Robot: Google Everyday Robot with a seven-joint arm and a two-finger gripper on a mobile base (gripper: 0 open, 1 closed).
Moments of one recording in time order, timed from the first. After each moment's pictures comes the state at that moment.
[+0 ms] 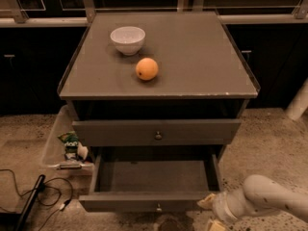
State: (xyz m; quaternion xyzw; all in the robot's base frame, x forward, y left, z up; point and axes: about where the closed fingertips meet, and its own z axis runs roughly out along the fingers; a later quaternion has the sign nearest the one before) arm 0.383 -0.196 0.414 -0.57 0.76 0.22 0.21
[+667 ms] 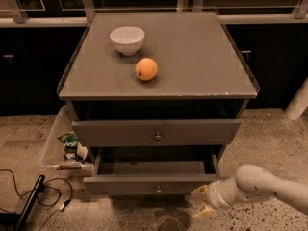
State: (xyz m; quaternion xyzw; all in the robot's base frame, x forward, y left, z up) arm 0.418 -0.189 0.410 -0.59 0.74 0.21 0.22
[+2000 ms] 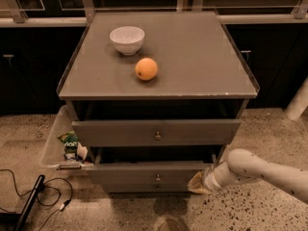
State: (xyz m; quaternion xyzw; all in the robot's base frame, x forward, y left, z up) arm 0.493 -0.189 0.404 -0.63 0.72 0.18 0.24
